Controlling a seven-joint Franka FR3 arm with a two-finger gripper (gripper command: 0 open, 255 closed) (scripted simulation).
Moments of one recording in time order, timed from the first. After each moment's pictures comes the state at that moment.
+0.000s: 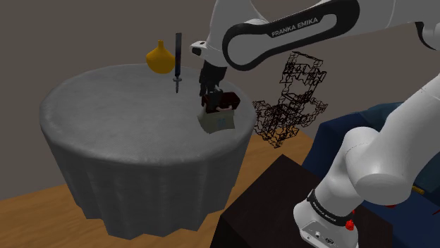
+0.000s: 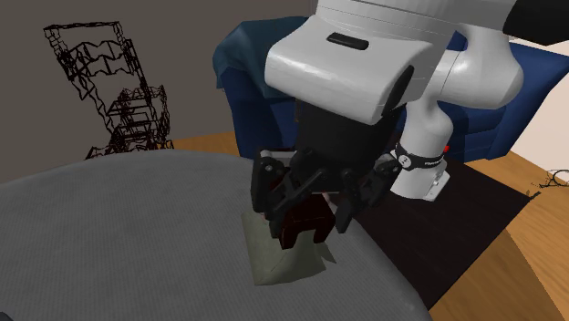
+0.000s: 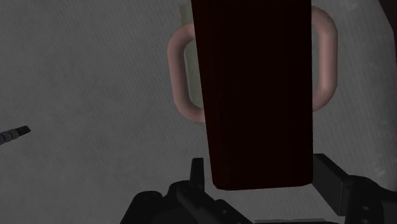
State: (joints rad) arm 0.30 -0.19 -0.02 -2.26 -0.13 2.24 -0.85
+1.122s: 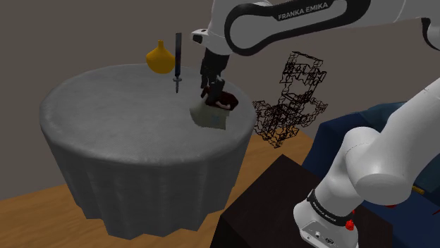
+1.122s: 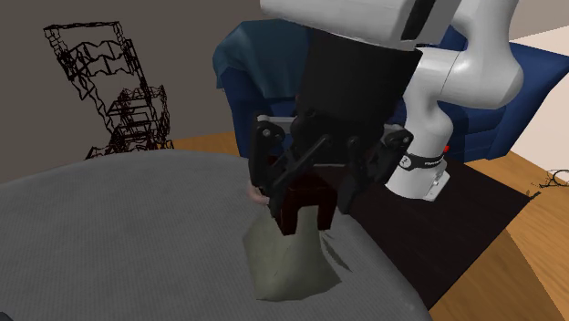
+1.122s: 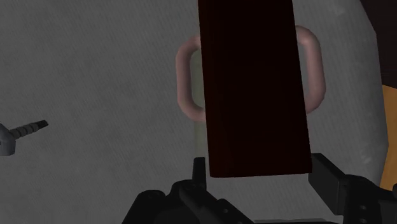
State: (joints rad) arm 0.30 -0.22 -0.02 -2.20 -0.12 2.14 -0.86
